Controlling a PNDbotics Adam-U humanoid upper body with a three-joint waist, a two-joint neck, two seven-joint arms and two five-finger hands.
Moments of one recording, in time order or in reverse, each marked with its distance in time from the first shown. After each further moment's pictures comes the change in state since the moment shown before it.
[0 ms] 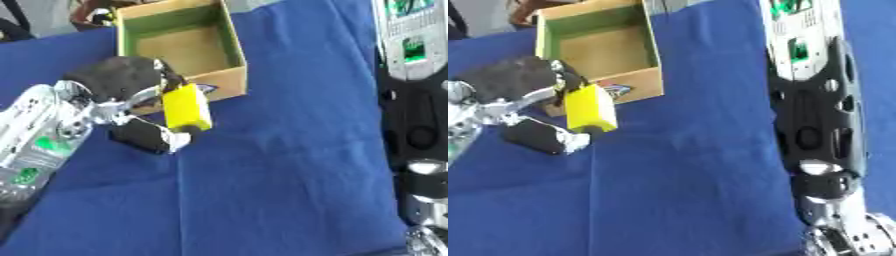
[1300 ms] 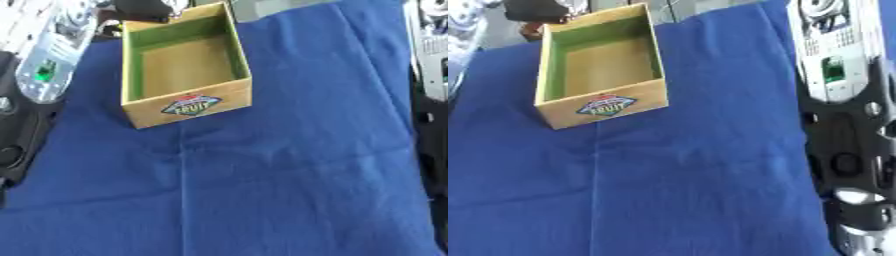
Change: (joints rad) left arm -0.264 -0.106 0.216 0.459 -0.195 0.132 0.186; right arm -0.065 -0.001 0.068 0.005 -0.022 -0.052 0.034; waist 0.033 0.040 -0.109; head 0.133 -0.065
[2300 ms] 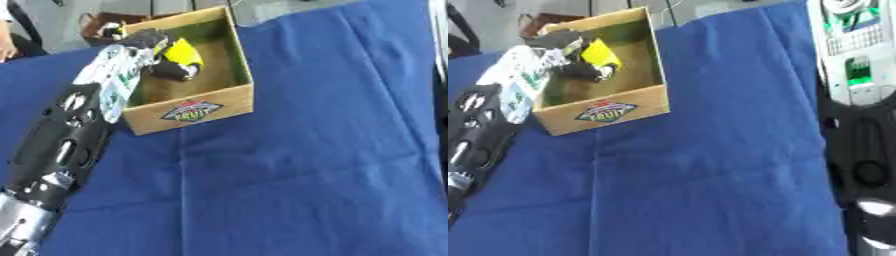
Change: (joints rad) left arm -0.066 -0.110 0.082 0.558 -0.104 -0.167 0.051; right arm -0.042 0.001 0.005 0.001 0.001 -0.004 -0.014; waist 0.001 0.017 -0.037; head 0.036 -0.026
